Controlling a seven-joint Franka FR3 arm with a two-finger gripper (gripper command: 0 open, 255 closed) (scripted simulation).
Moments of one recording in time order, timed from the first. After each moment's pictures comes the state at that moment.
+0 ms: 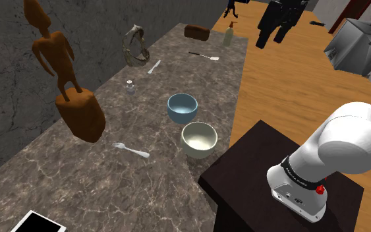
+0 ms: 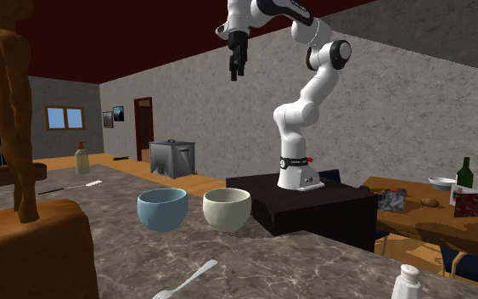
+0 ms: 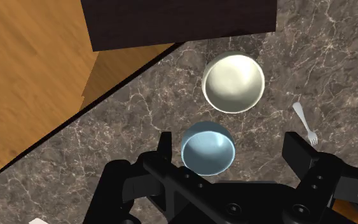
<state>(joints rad) 0.02 -0.82 0.04 -2.29 0.05 1.51 0.14</state>
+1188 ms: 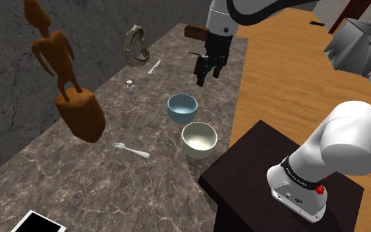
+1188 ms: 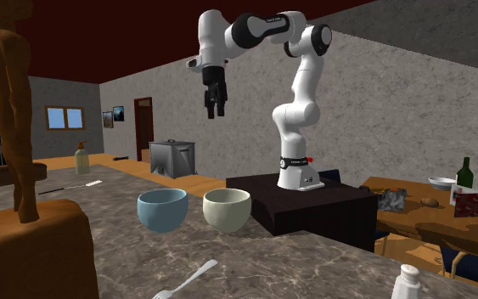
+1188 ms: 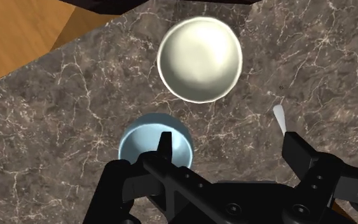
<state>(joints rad) 0.11 -0.40 0.12 -2.37 0.13 1.97 0.09</state>
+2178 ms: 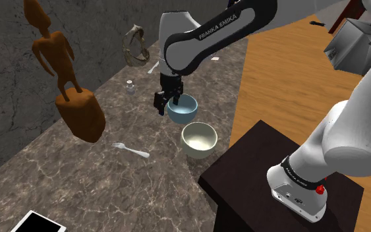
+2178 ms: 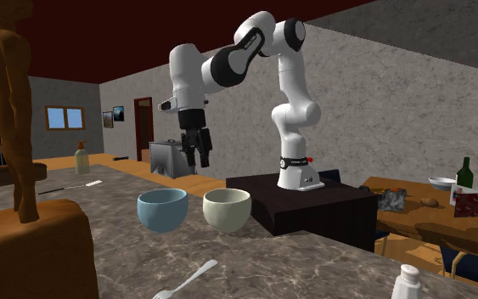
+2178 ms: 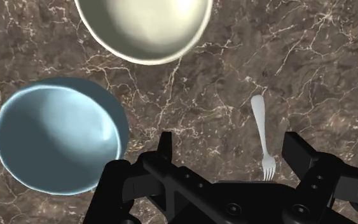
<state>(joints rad) 0.18 0.14 0.20 -2.17 0.14 2.26 0.06</state>
